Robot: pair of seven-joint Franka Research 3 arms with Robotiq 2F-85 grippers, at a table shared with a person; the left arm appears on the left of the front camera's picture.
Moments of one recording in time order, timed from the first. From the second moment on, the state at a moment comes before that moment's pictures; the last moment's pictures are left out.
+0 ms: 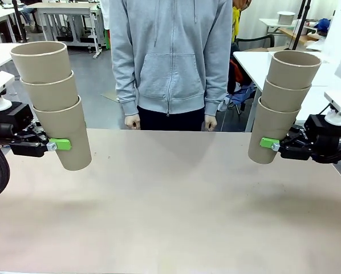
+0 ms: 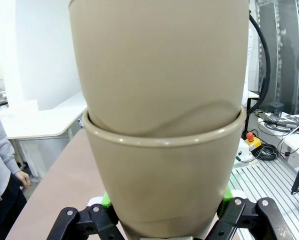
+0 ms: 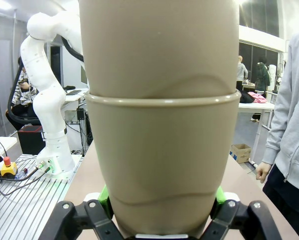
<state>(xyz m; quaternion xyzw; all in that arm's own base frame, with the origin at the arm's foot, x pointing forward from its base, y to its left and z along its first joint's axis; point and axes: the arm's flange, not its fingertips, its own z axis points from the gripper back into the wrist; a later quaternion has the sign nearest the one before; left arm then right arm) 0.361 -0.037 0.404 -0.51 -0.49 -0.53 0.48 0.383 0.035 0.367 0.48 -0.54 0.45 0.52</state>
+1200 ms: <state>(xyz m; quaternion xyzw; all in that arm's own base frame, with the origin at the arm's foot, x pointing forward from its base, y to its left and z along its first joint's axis) 0.361 -0.037 0.404 -0.51 -0.49 -0.53 0.48 0.383 0.035 0.367 0.48 -0.54 0.45 0.52</state>
